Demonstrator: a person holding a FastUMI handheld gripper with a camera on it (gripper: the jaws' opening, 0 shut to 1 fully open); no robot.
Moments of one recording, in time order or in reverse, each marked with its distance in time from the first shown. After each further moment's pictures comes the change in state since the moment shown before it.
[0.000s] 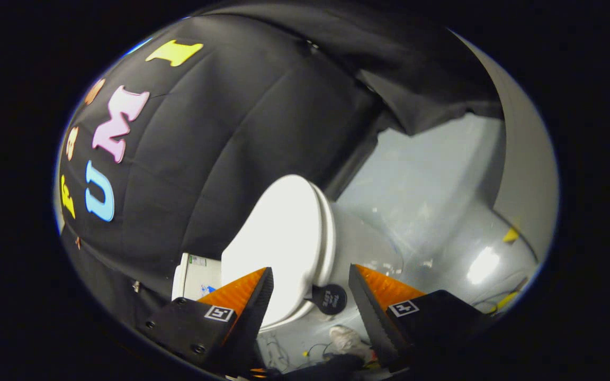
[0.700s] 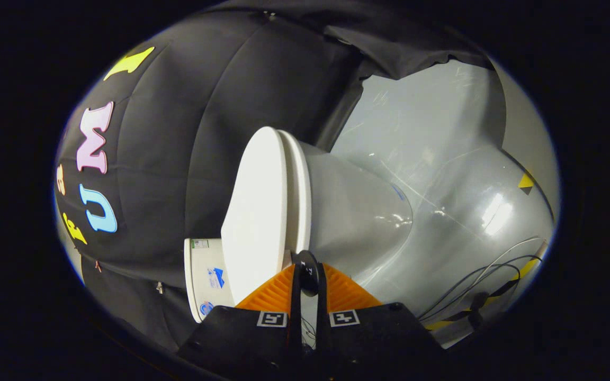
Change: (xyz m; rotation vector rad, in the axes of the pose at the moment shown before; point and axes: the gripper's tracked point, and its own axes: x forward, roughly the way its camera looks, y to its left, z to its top) arm 0.016 -0.023 -0.035 0.101 0.196 0.024
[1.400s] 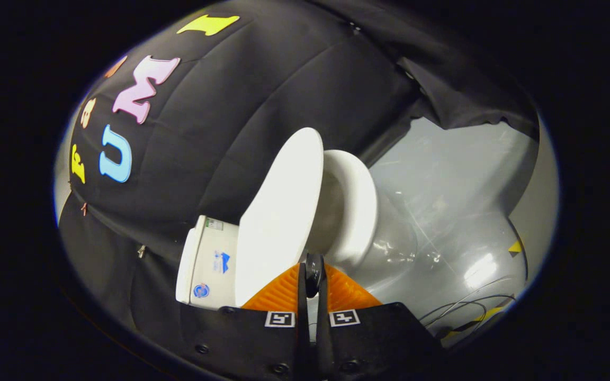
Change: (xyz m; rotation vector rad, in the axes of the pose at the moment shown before) arm -0.047 0.096 0.004 -0.360 -0.088 0.069
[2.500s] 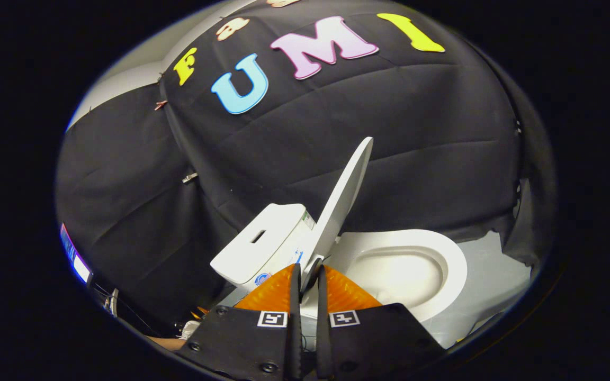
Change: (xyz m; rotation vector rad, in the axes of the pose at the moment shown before) arm -0.045 0.267 -0.013 -0.663 0.003 0.260
